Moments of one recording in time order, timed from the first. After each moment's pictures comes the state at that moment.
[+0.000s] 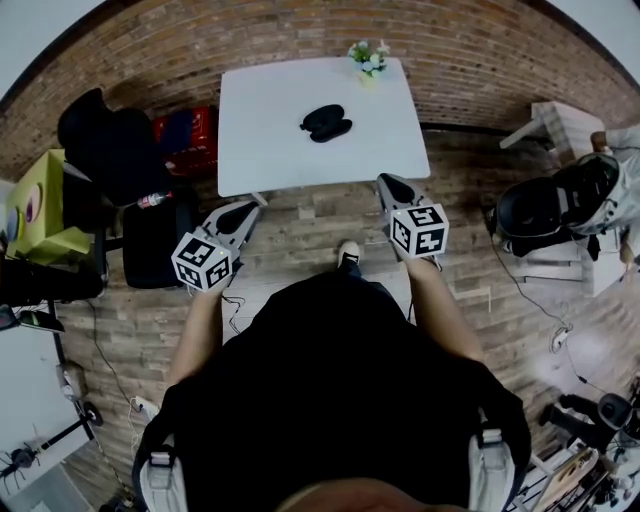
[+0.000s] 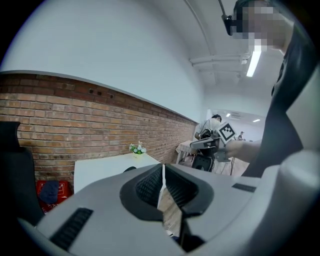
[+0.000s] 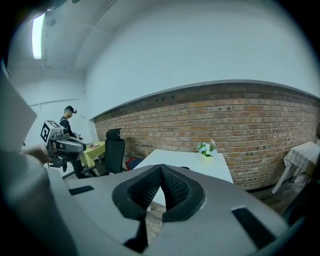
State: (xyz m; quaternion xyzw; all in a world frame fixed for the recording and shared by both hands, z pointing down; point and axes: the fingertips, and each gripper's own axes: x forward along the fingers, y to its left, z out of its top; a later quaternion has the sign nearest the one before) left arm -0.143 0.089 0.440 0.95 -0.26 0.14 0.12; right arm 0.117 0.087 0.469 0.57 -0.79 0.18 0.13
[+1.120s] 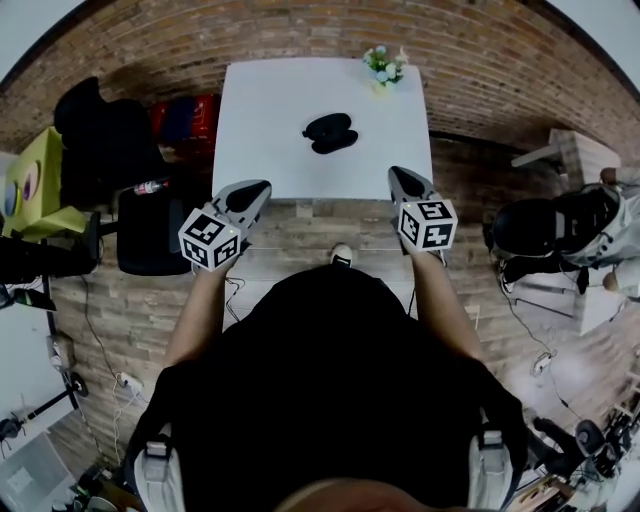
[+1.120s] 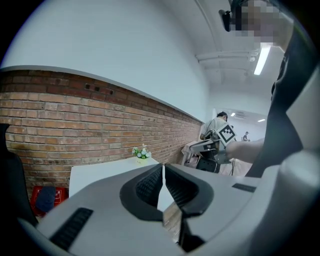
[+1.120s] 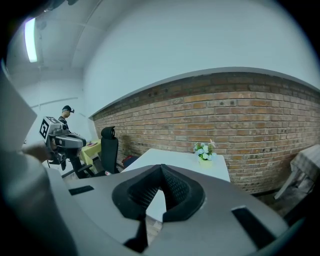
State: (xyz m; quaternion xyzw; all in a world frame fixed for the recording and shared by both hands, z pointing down) left arm -0.072 -0.015 0.443 0.94 -0.27 0.14 0.12; right arm 0.180 -0.023 0.487 0.55 -0.80 0.19 0.15
